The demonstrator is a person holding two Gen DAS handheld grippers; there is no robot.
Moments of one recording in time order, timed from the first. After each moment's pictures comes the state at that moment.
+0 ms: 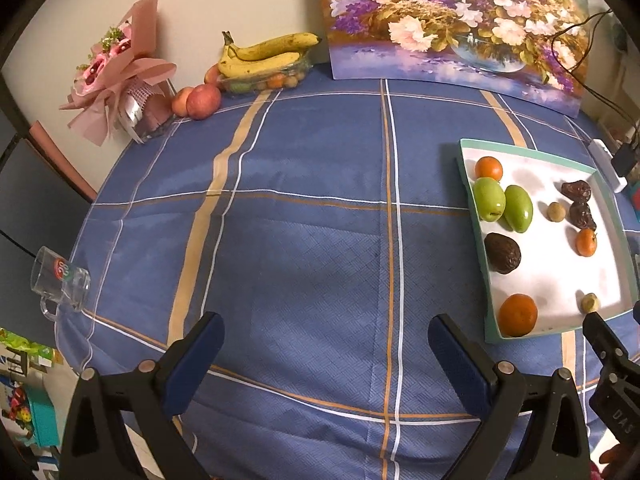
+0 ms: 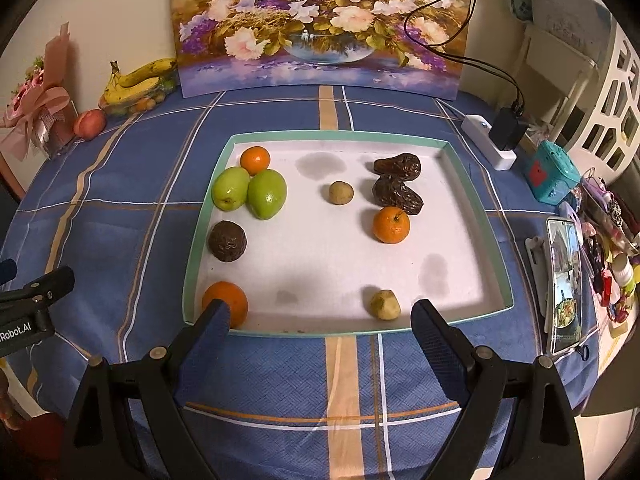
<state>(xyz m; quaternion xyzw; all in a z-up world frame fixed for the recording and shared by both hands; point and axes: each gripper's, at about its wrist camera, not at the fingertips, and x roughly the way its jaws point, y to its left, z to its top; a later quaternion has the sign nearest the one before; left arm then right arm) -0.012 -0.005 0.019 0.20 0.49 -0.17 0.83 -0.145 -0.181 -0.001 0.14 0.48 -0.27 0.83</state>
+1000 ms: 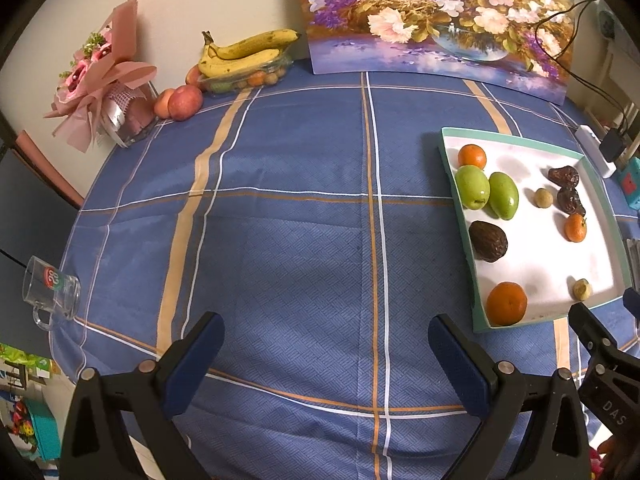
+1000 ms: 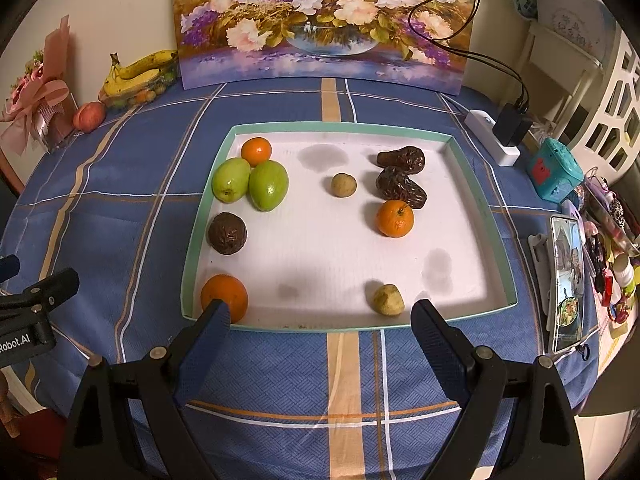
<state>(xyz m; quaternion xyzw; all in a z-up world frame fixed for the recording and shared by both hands) -0.016 -0.011 0.015 0.21 0.50 -0.19 0.82 -0.143 -0.180 -0.007 0.14 0.49 -0.26 0.82</state>
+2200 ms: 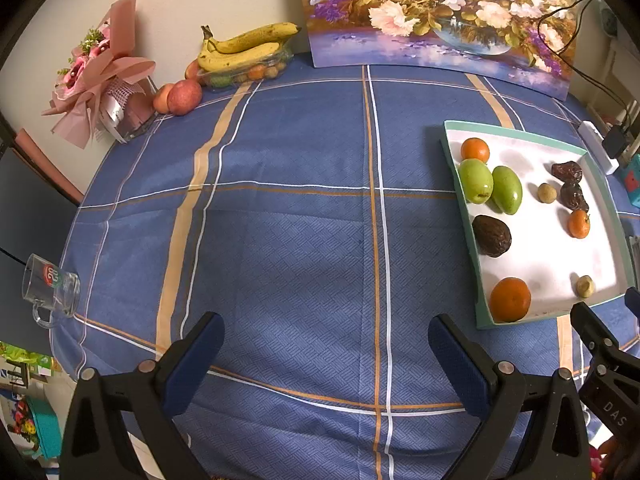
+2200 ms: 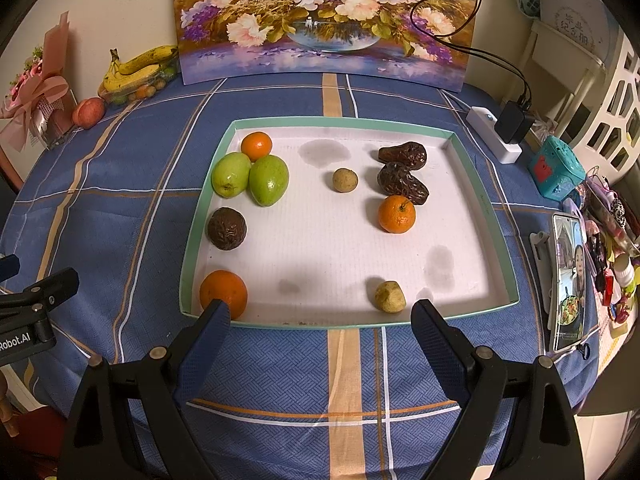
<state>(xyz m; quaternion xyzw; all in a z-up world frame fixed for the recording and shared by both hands) -0.015 -0.010 0.011 0.21 0.51 -0.19 0.81 -0.143 -0.180 -0.010 0.14 0.49 -0.26 0.82</state>
